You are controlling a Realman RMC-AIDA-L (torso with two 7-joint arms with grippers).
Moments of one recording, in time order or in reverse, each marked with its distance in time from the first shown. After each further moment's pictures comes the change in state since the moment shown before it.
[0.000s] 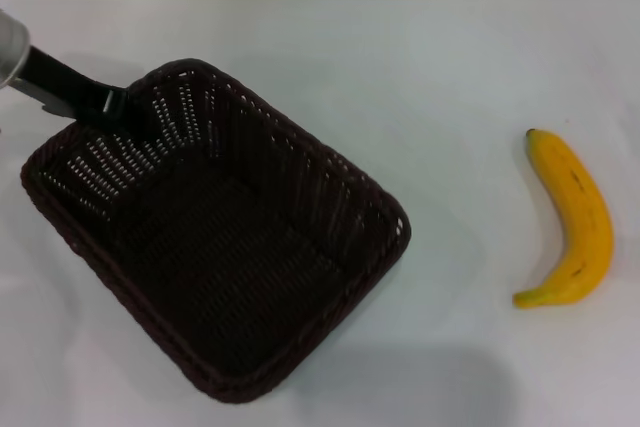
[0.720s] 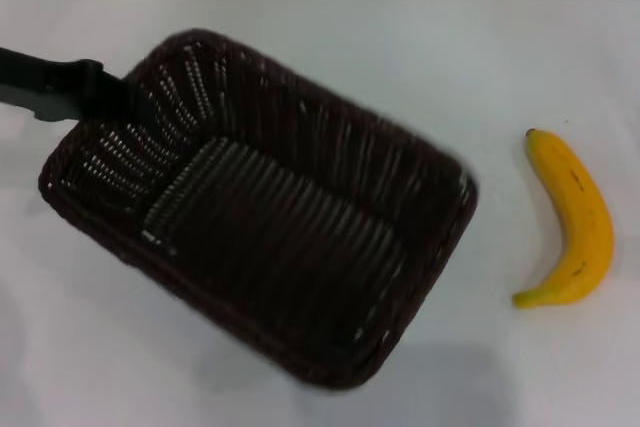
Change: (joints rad) left arm 0.149 0.082 -0.068 -0.001 -0.373 -0.194 -0.017; right arm -0.003 -0.002 0.000 -0.002 0.000 -0.011 -0.001
